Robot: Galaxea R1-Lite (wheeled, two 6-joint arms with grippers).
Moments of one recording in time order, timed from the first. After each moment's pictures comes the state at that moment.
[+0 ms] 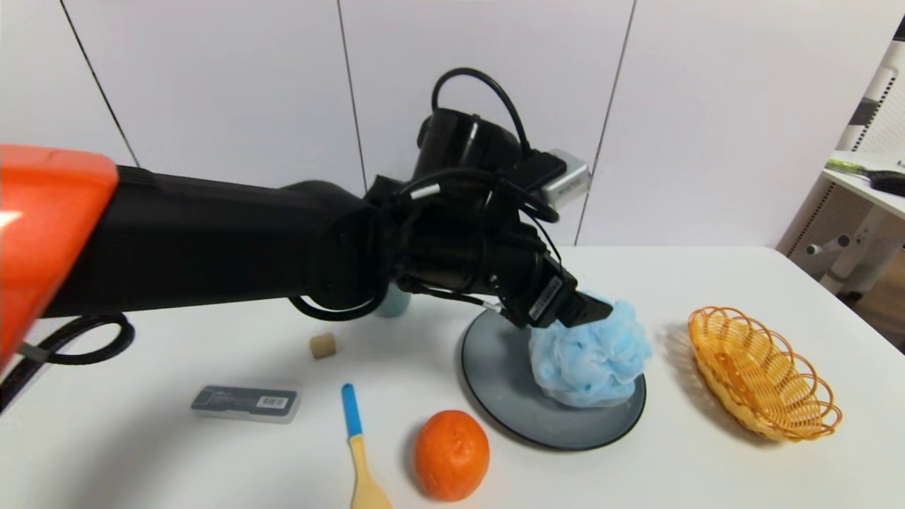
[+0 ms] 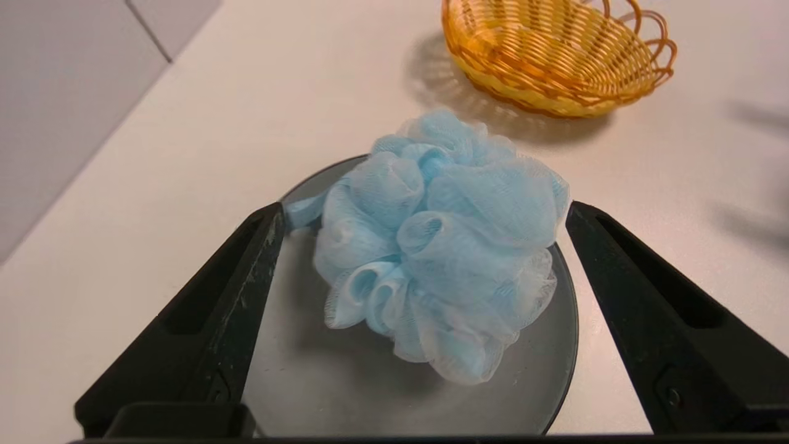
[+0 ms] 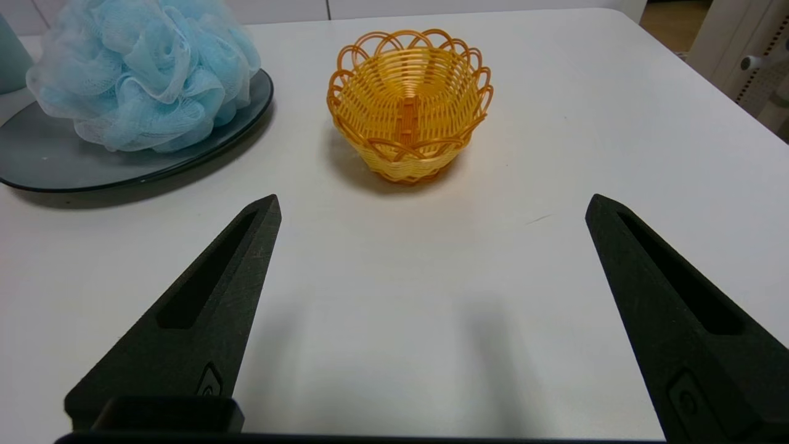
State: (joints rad) left arm -0.82 1.98 -1.62 0.02 -0.29 0.21; right arm 0.00 0.00 0.00 0.00 -0.02 0.04
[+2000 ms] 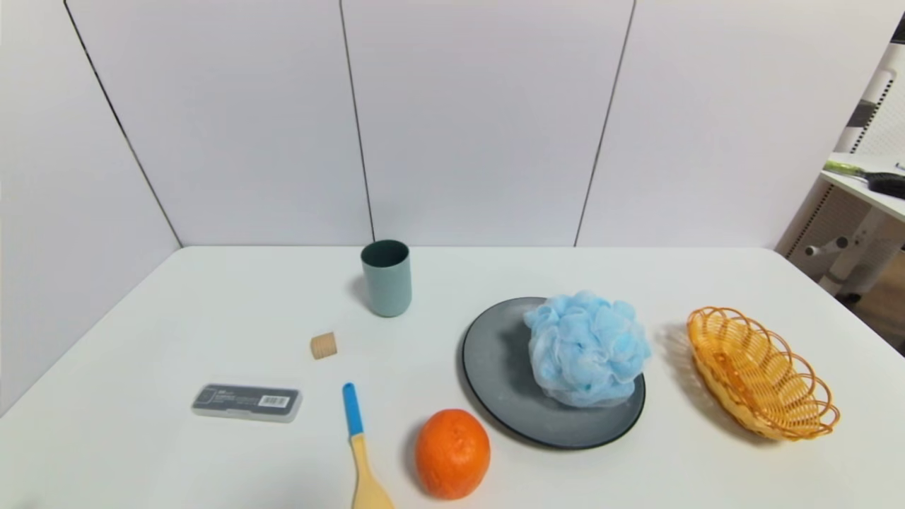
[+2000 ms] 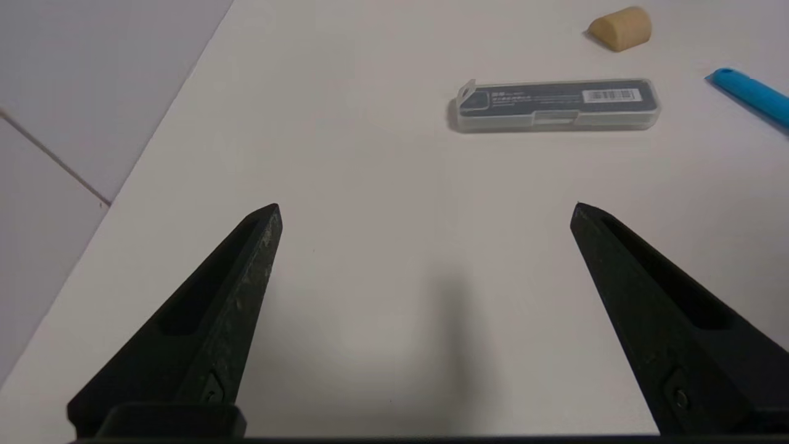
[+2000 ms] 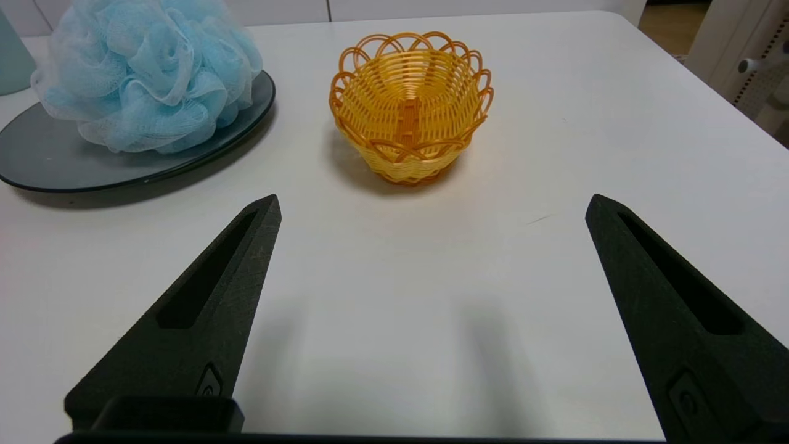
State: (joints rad) left arm -0.03 0.28 -0.04 -0.10 0.12 0.09; right arm 0.00 0.00 0.00 0.00 -0.02 0.04
